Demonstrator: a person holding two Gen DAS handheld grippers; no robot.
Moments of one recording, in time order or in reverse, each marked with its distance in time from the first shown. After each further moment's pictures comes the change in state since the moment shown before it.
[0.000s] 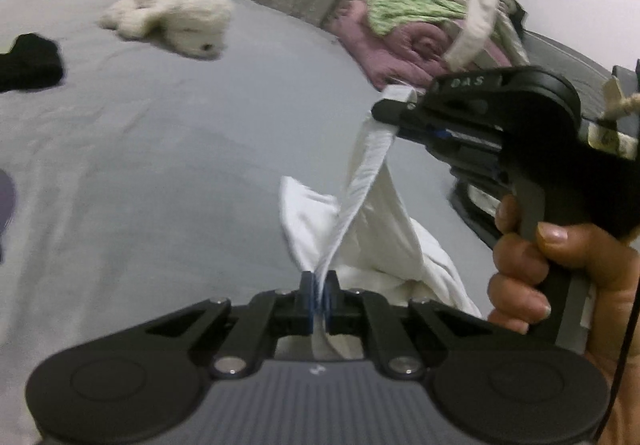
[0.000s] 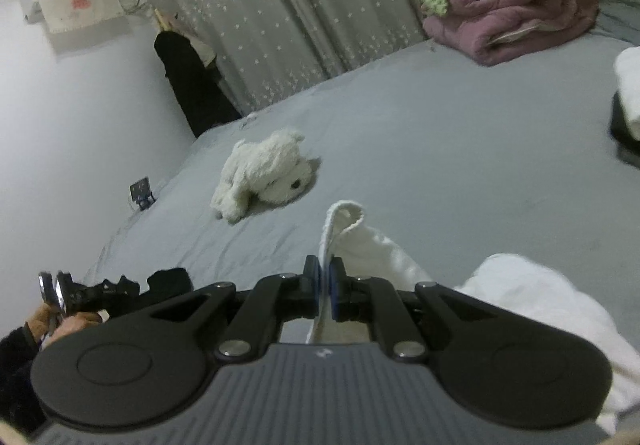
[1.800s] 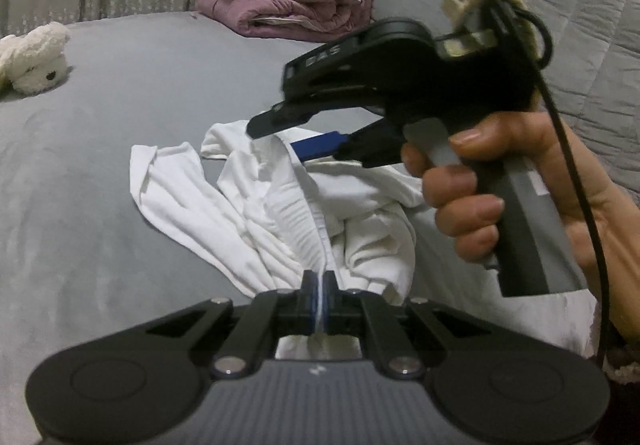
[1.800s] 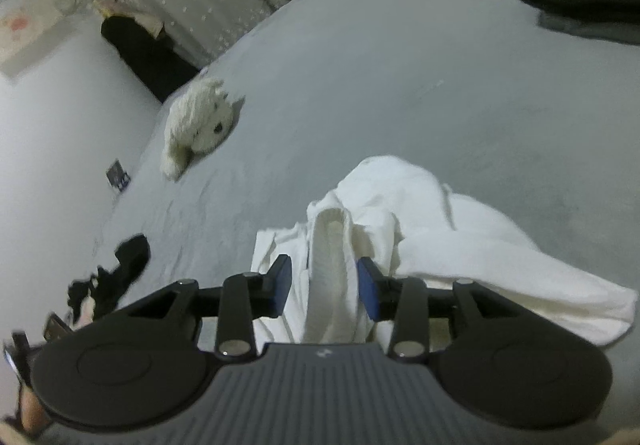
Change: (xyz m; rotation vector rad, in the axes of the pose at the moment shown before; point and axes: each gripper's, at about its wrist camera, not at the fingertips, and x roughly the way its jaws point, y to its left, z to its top) left arm 0.049 -0.078 -0.055 0.464 0.122 -0.158; right arm -0.019 -0.127 -0.019 0.200 0.233 -0.004
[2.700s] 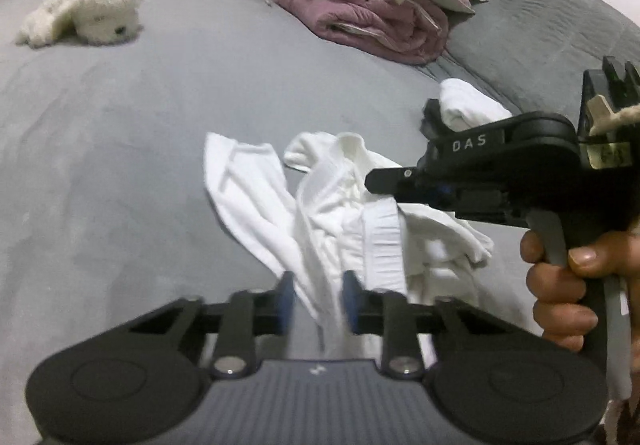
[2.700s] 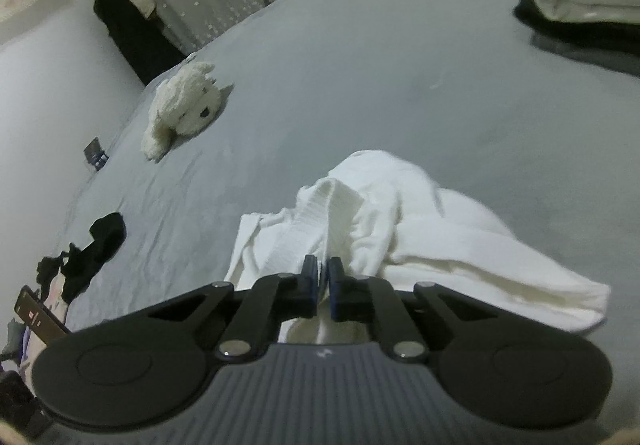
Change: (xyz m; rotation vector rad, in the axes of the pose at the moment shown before) left arm 0.010 0.054 0.020 -0.233 -0.010 0.059; right arm -0.015 0.008 -0.010 -0.050 -0.016 -0.090
